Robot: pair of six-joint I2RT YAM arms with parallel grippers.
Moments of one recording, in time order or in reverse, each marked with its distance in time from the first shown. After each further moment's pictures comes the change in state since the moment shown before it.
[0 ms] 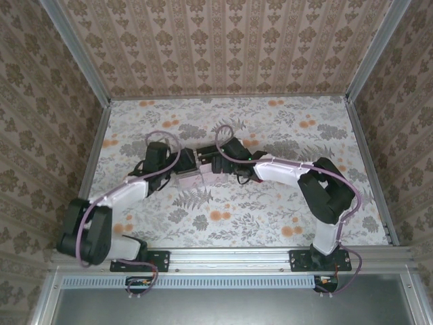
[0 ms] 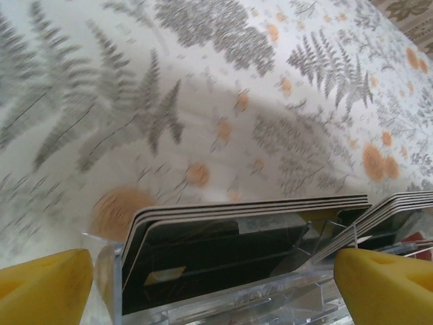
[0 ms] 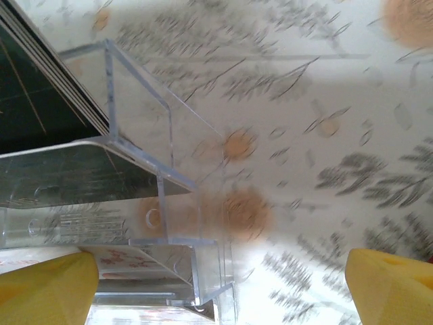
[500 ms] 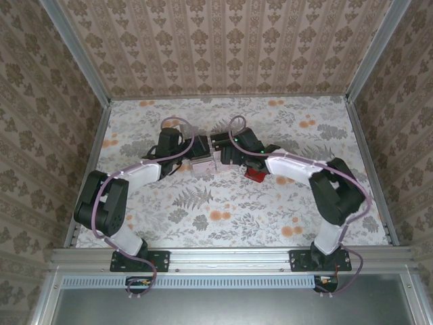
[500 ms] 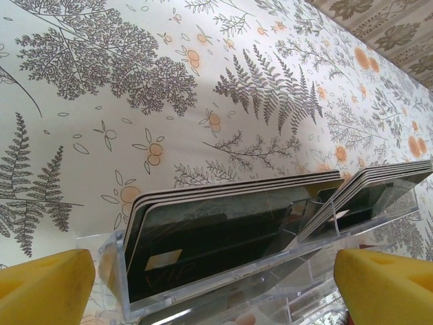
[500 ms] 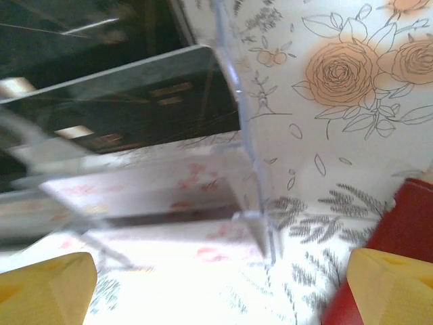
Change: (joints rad) left arm -0.040 0.212 0.172 0.097 0.057 0.034; right arm -0.089 -0.122 -0.051 0.006 -0.065 -0.051
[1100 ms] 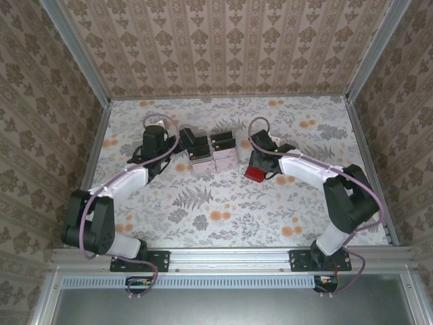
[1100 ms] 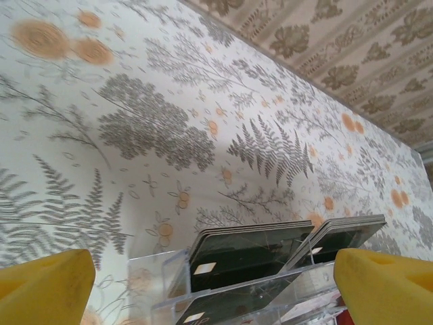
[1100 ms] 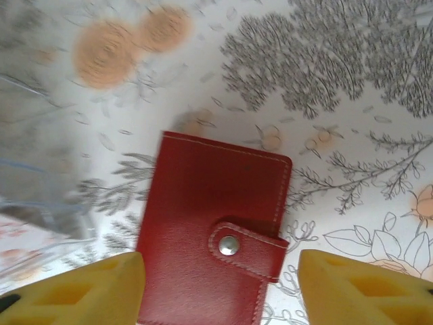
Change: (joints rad) left arm 0.086 -0.202 -0.035 -0.067 -0.057 -0.006; right arm -0.088 -0.046 -0.053 -0.259 0.204 0.147
